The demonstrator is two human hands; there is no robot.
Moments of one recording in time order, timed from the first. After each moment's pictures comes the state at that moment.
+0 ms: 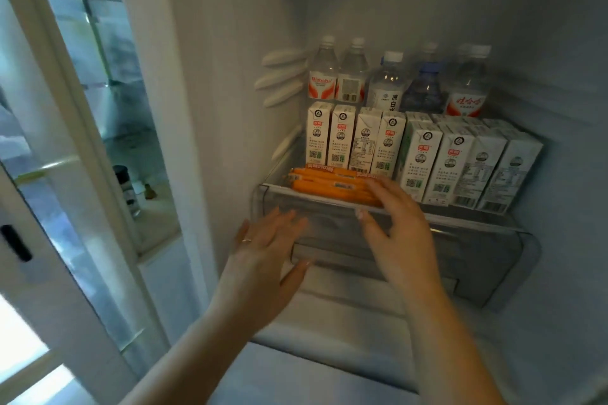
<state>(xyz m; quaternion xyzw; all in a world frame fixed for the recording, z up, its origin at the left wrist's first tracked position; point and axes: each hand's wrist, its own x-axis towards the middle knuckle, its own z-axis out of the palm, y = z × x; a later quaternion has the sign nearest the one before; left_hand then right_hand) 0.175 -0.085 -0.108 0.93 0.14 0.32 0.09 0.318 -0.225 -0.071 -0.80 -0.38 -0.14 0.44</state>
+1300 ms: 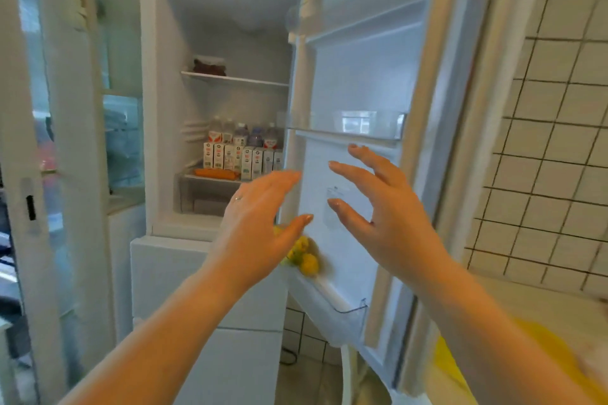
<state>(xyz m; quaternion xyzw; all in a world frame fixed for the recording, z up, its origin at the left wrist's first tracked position) -0.128 -0.615 0.030 0.85 -0.01 0.49 0.18 -0.059 -0.787 0.073 -0.77 -0.48 -0.34 0.27</state>
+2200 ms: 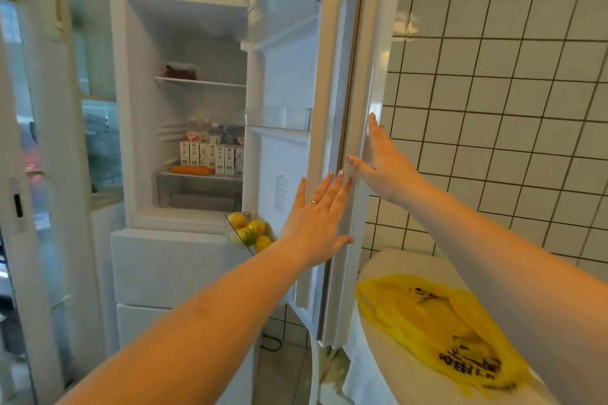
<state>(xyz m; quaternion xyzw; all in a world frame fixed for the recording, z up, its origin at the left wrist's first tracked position) -0.044 -0.783 0.023 0.95 0.00 0.30 -0.12 0.036 -0.912 0.111 -0.85 -0.38 -0.24 0.28</state>
